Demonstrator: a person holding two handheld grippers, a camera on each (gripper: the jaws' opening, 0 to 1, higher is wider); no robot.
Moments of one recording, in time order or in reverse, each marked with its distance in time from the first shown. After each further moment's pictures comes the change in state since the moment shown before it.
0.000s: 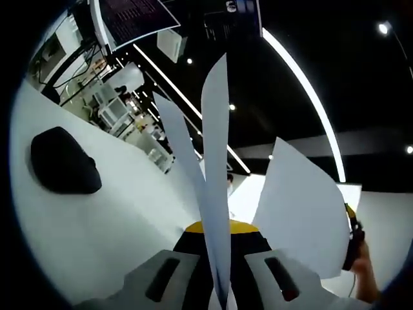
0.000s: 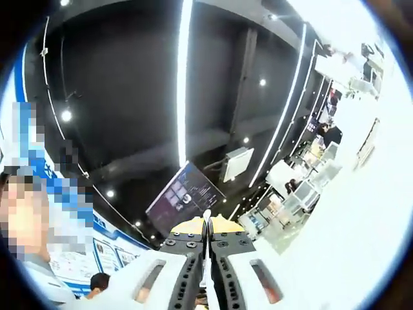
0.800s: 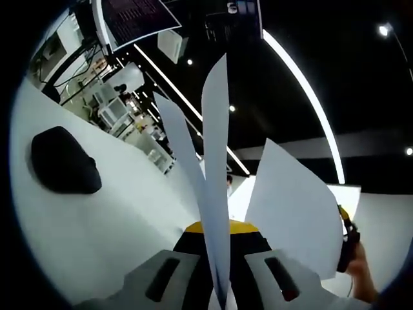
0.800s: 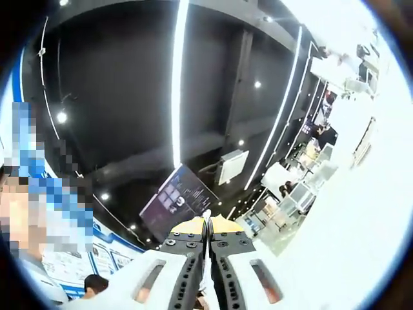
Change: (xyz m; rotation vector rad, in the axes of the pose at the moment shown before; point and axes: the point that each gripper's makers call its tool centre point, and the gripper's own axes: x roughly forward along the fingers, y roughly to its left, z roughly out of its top) left arm 0.000 0.000 0.001 -0.006 -0.007 -0.003; right arm 0.005 -0.024 0.000 0.010 -0.024 -0.043
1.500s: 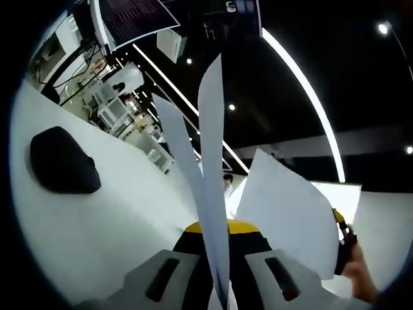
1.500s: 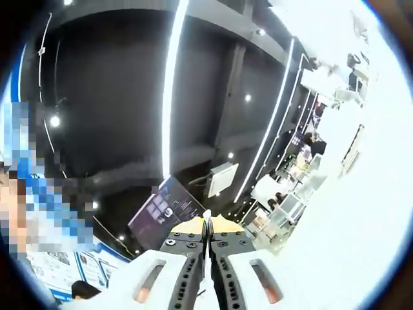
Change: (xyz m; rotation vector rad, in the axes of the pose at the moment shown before) left arm 0.002 0.000 -0.001 0.013 0.007 0.003; right arm -0.007 -0.038 0.011 -0.044 -0.098 -0.104
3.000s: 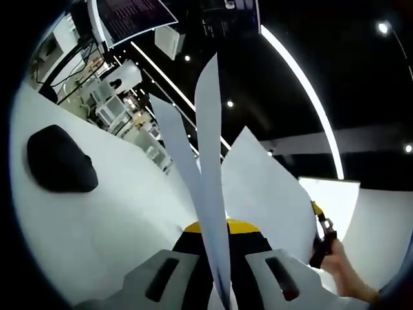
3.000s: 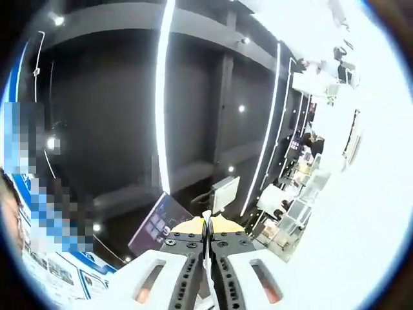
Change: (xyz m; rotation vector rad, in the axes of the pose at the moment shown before) left arm 0.002 -0.001 -0.004 -0.001 0.026 -0.014; right arm 0.042 -0.034 -0.009 0.140 -0.124 0.048
